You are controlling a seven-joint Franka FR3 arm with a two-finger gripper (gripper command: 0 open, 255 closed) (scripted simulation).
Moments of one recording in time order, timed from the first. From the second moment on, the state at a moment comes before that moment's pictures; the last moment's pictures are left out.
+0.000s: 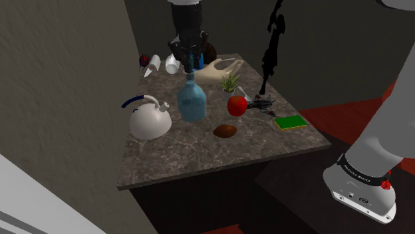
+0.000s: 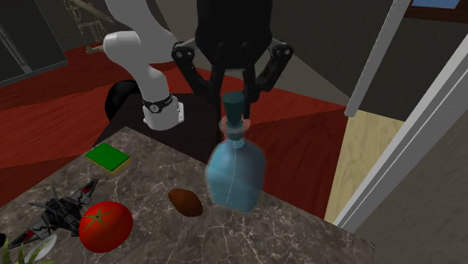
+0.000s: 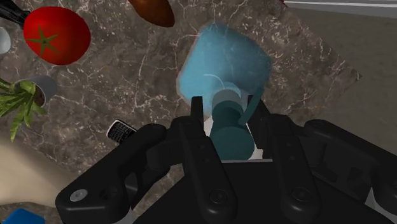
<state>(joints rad) 0.07 0.19 0.57 -1.47 -0.13 1.62 0.50</state>
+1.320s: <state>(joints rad) -0.15 -0.34 0.28 -1.75 0.07 1.43 0.00</state>
